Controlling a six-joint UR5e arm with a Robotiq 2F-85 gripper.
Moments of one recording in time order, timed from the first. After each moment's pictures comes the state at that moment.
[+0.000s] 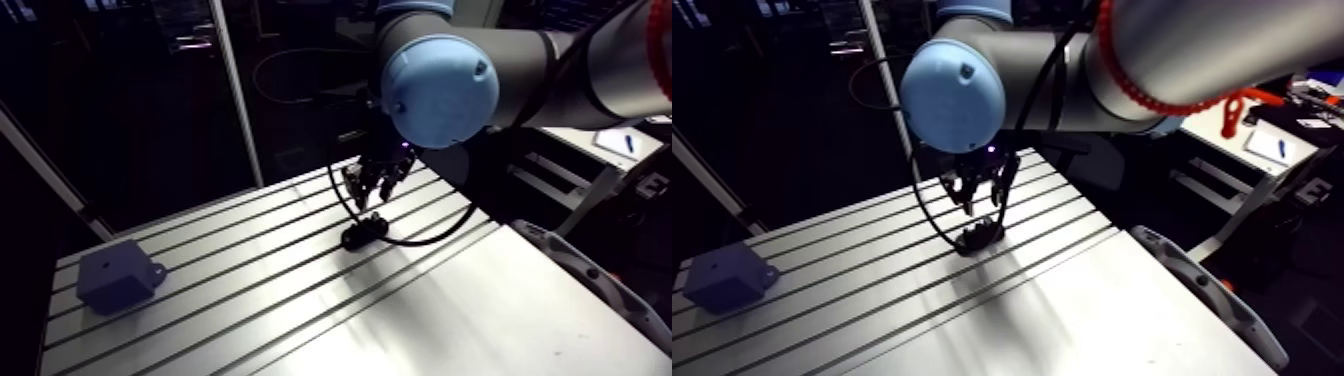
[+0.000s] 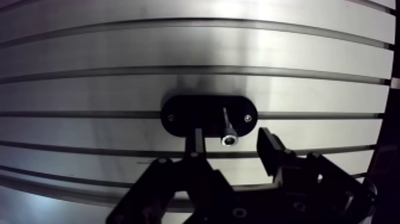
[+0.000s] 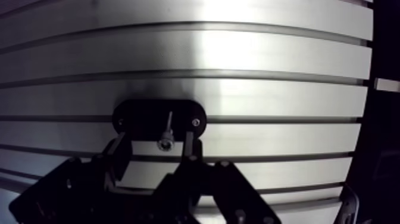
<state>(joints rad) -0.54 -1.28 1.95 -2.26 -1.53 -2.12</state>
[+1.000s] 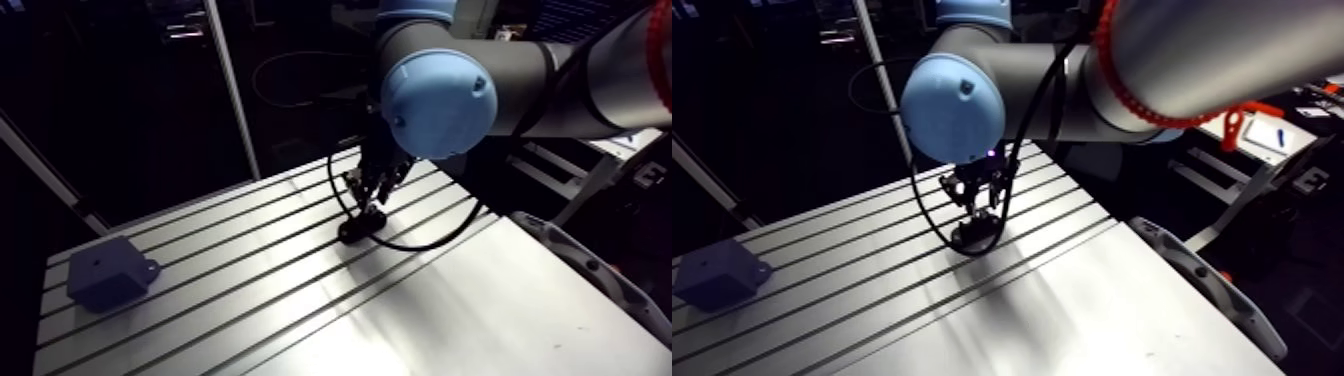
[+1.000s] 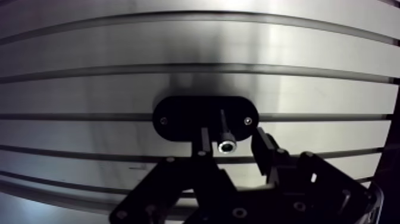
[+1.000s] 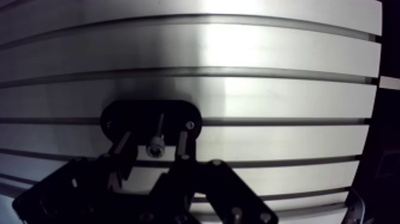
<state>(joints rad) -0.55 -1.25 1.97 -2.30 -1.54 -2.12</state>
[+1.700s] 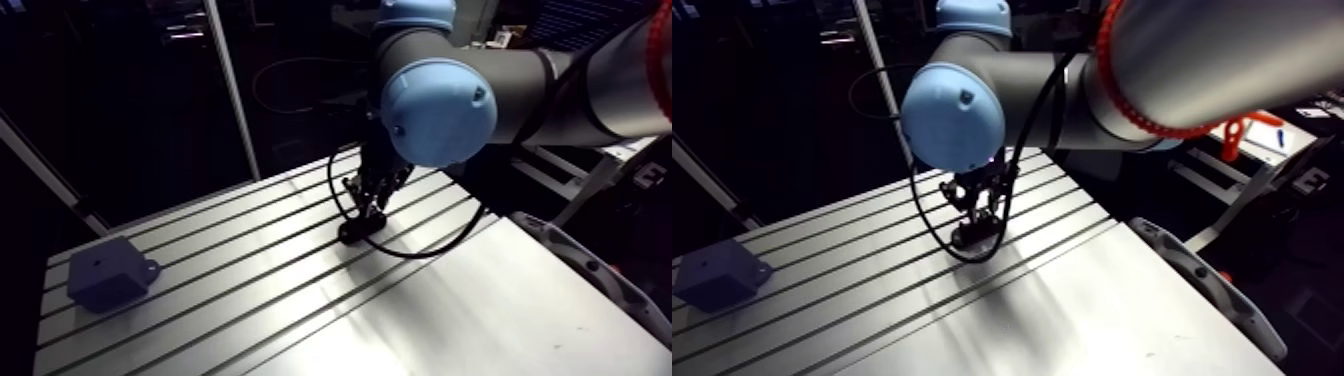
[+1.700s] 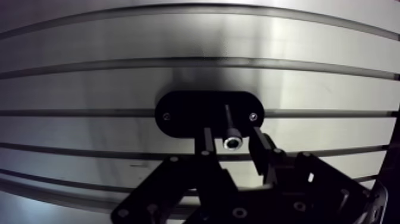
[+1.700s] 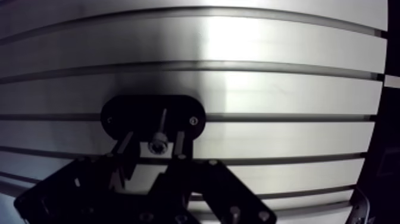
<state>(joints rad) -0.55 -1.25 1.99 -2.31 -1.54 -2.12</state>
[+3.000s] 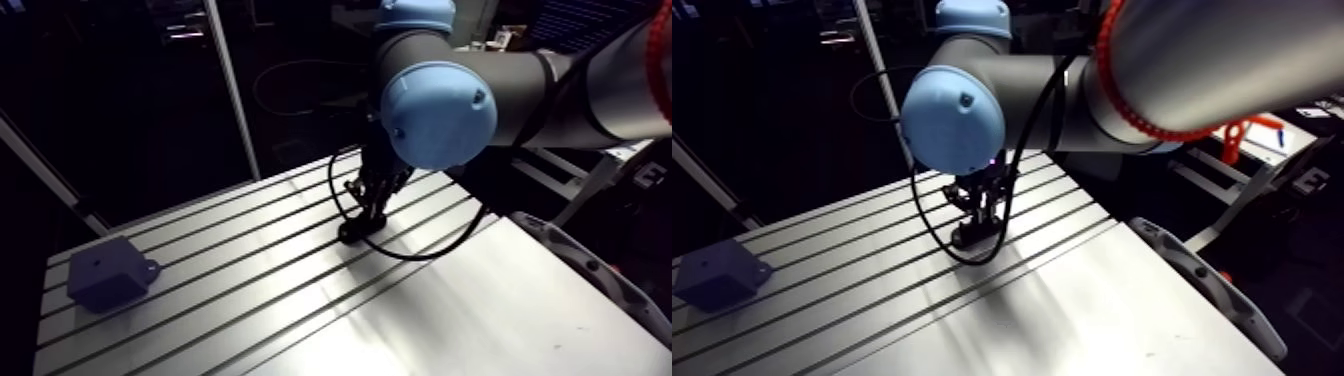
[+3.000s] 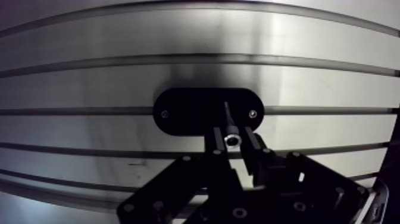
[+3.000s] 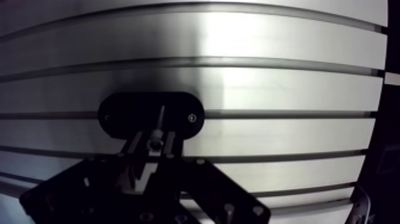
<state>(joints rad) -0.55 -1.25 1.99 -2.31 -1.55 -2.12</state>
